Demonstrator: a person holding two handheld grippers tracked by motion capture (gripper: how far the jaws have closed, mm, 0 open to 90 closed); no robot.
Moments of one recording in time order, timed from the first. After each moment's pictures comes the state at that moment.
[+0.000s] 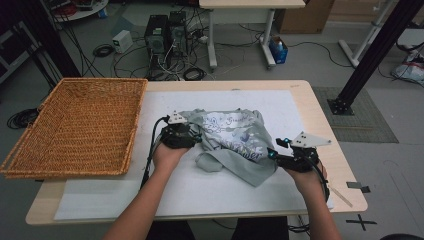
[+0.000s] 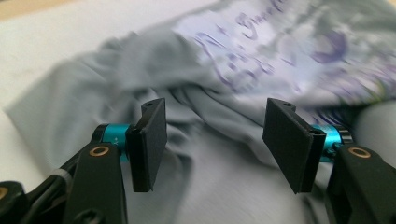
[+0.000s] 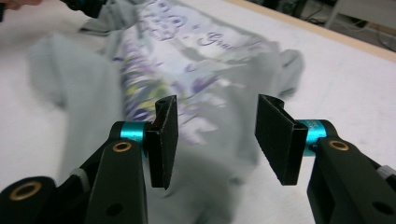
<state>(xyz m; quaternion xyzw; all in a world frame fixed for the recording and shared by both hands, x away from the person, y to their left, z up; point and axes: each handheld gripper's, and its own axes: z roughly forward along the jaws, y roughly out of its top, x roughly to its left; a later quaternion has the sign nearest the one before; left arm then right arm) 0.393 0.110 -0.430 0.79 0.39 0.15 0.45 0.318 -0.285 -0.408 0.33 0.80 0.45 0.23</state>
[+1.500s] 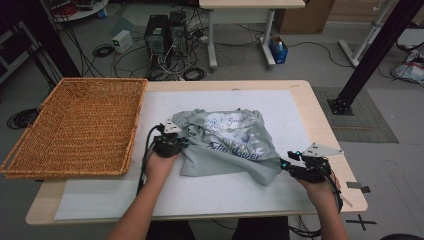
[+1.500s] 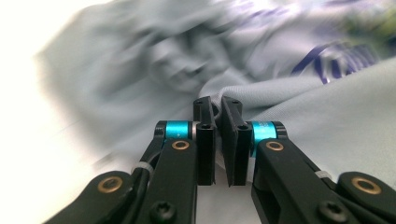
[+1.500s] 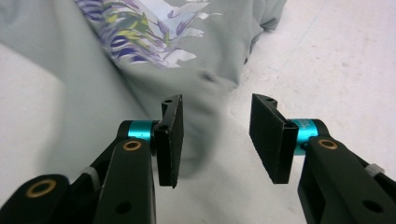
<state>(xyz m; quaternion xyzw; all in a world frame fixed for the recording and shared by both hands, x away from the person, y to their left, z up) 0.373 0.141 -0.432 0.81 0.41 0.20 0.38 0.304 -0.320 -0.430 0.38 0.80 0.41 0.21</state>
